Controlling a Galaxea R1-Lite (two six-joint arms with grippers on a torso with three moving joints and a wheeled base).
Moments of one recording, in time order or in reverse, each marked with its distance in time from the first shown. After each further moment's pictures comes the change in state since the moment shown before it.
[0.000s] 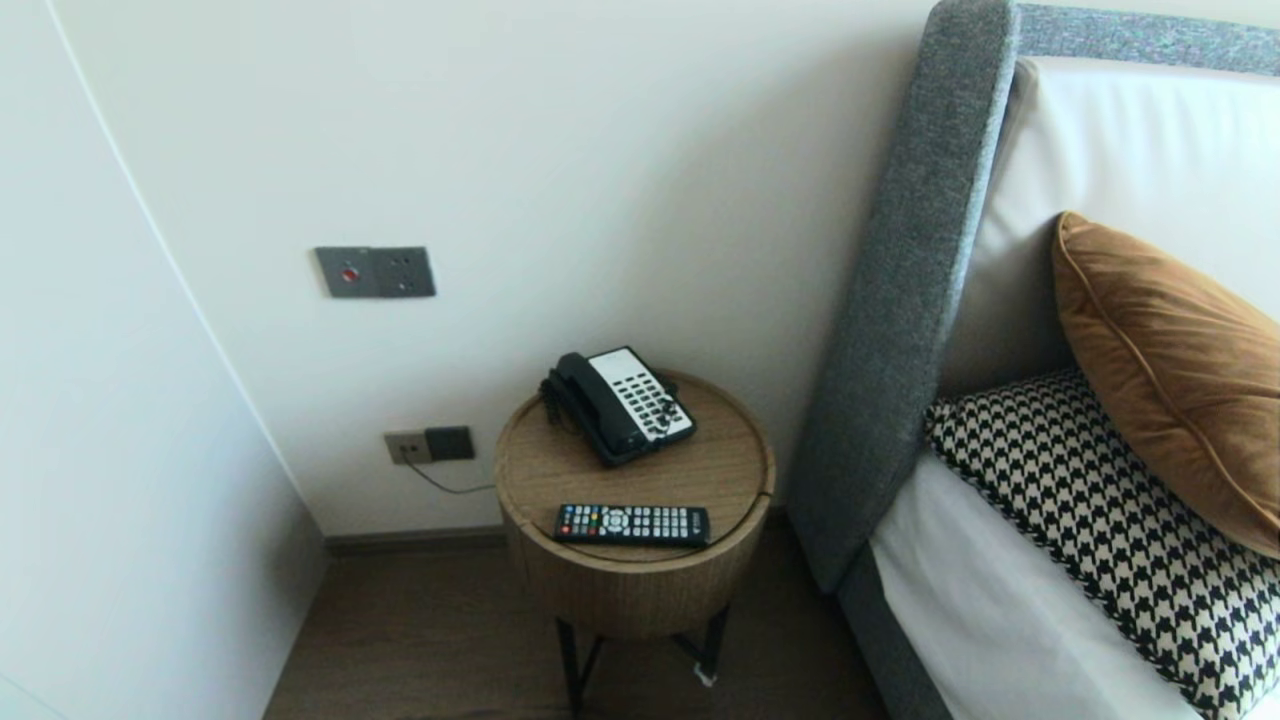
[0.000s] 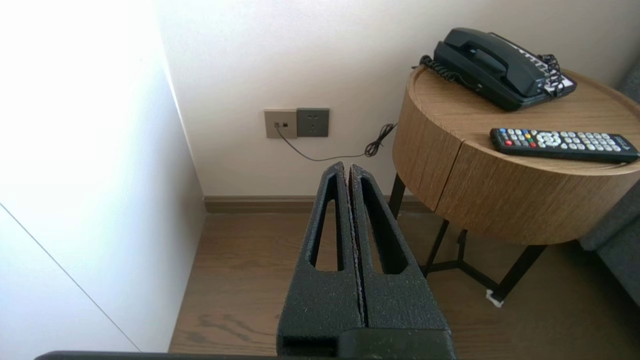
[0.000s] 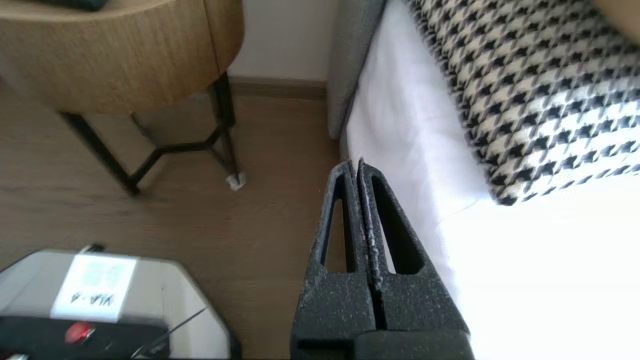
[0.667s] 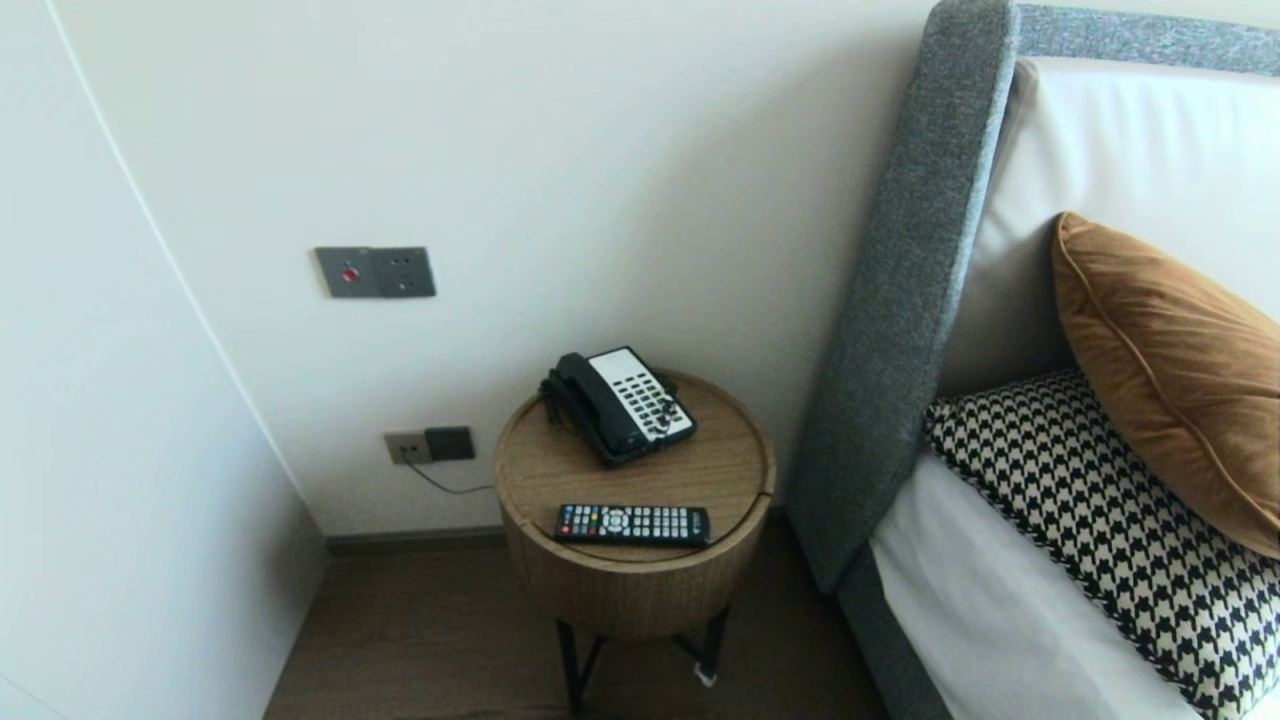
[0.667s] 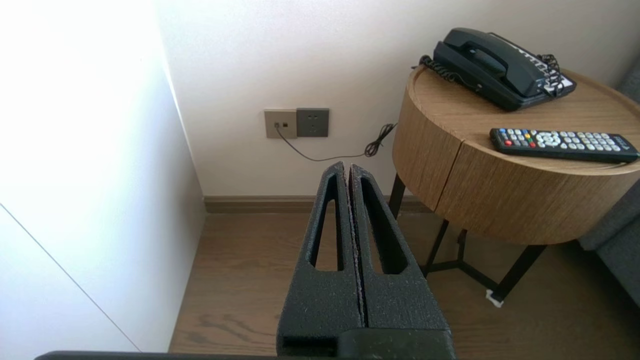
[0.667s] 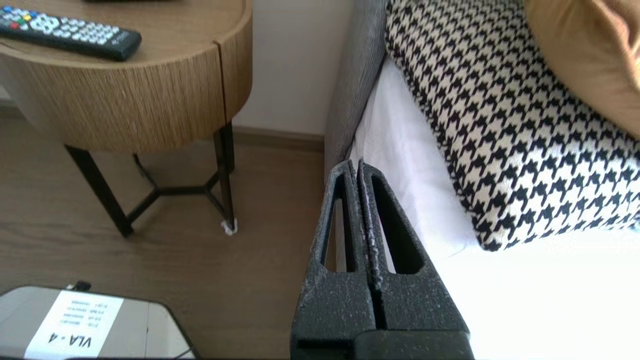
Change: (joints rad) left arm 0.000 0.000 0.000 0.000 0.000 0.000; right arm 0.071 -0.154 0.011 -0.014 -0.029 -0.022
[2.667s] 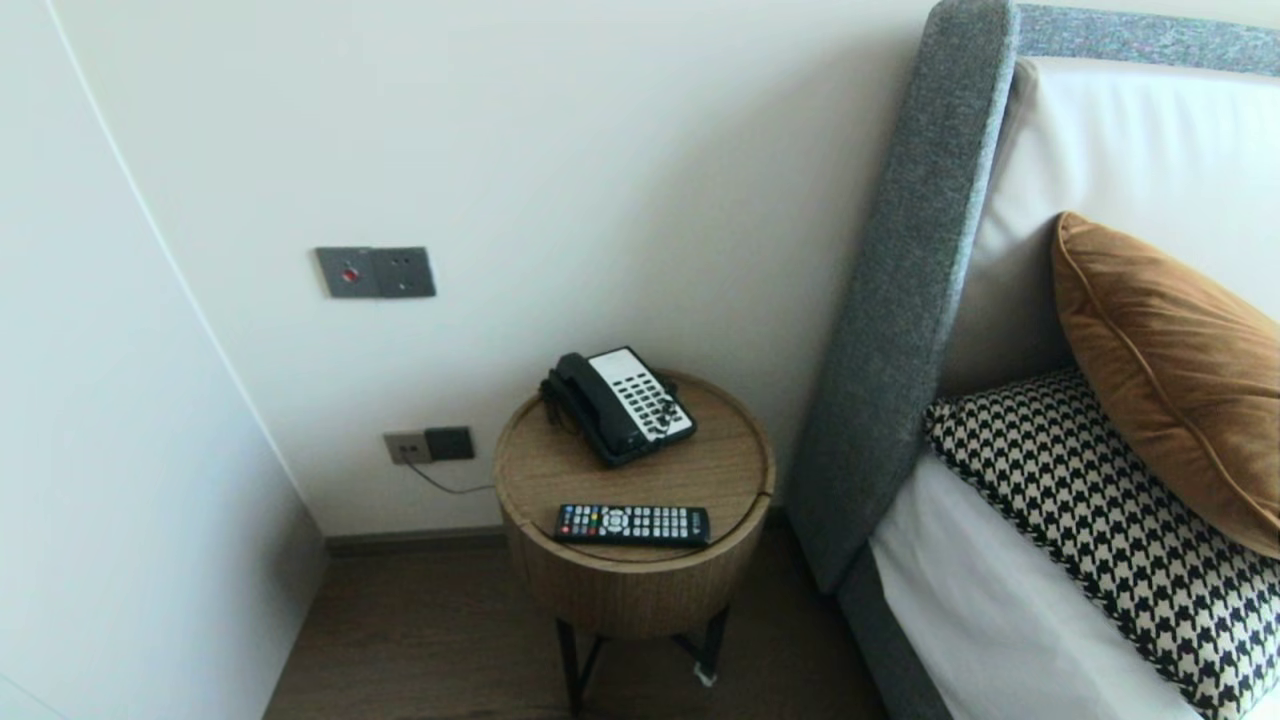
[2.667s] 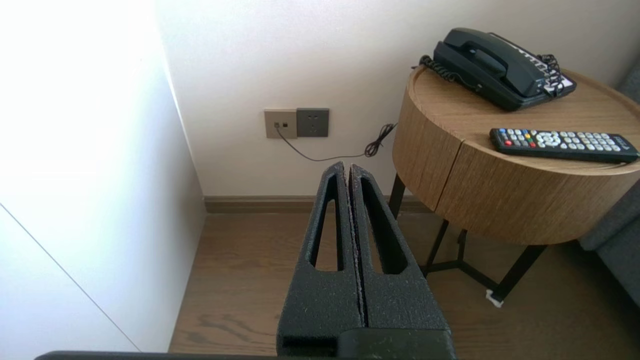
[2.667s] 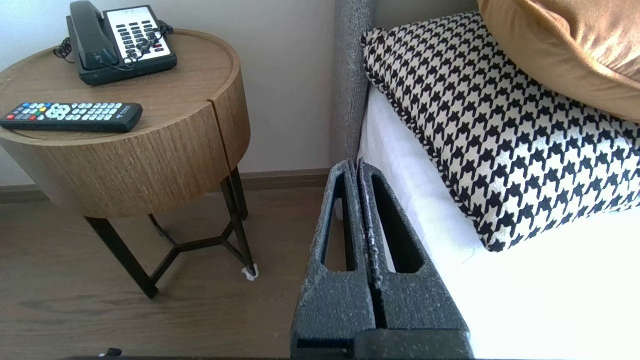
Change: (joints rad) left arm 0.000 0.000 0.000 0.000 0.000 0.000; right arm 0.007 -0.103 0.049 -0.037 -0.059 0.172
